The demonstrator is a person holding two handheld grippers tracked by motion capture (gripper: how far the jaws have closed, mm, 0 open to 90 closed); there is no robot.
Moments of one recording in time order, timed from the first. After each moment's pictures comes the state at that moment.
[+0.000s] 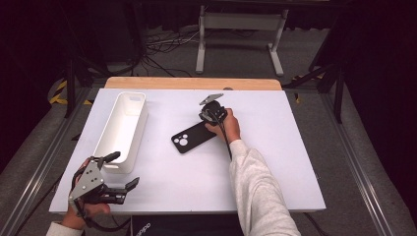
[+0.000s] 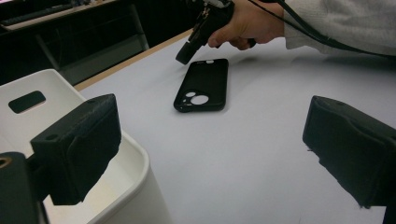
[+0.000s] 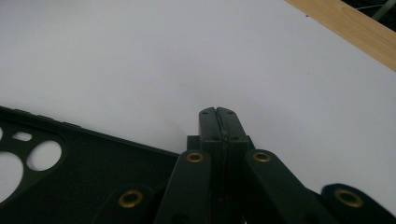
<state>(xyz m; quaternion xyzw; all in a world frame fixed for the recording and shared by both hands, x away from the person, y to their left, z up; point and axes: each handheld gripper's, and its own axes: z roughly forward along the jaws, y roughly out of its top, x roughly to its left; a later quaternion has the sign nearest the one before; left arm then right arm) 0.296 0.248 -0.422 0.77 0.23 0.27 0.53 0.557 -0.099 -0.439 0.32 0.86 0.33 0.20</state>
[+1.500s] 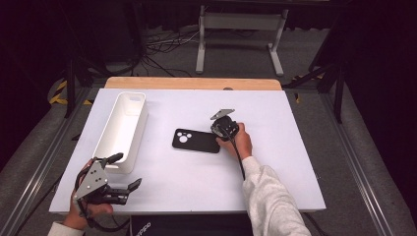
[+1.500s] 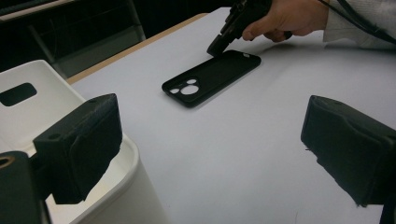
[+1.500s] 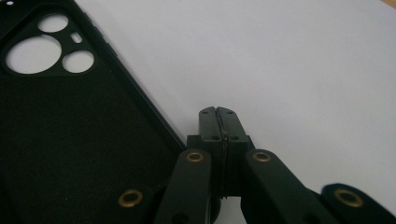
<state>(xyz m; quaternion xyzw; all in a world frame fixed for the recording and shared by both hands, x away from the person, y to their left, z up) 0.297 0.244 -0.424 0.78 0.23 0.27 0.52 0.503 -0.134 -0.451 0.35 0.86 0.31 0.21</state>
